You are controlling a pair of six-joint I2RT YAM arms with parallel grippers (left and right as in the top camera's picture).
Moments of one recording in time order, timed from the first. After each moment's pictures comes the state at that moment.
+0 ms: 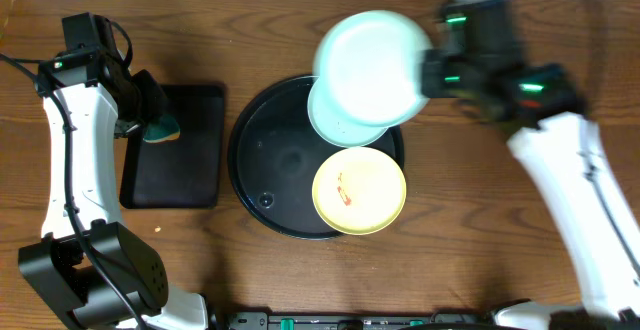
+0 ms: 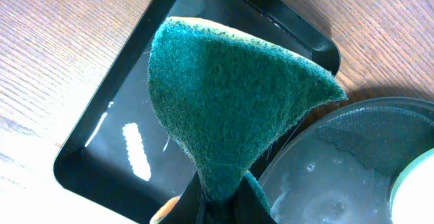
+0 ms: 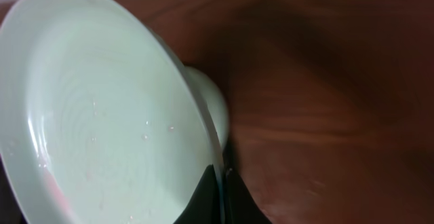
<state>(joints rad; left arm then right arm) 0.27 1.69 1.55 -1.13 0.05 -0.35 0.27 1.51 1.61 -0.94 -0.03 0.32</state>
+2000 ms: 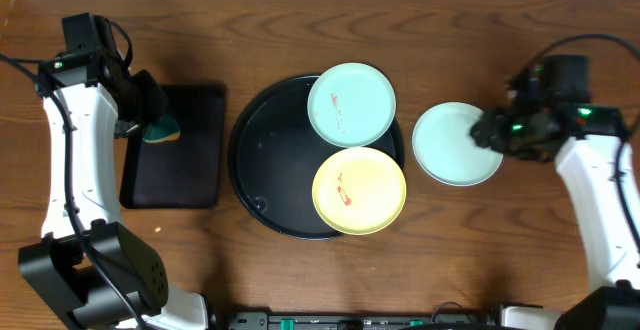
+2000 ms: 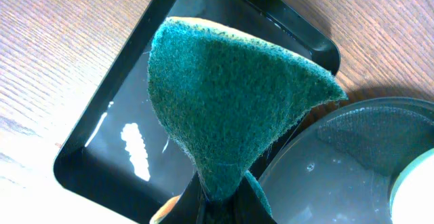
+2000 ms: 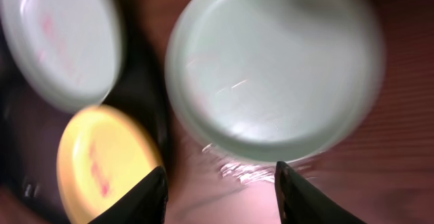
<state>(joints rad) 0.27 1.69 1.55 -1.13 0.05 -0.35 -0.01 1.48 1.19 -0.95 -0.27 0.23</state>
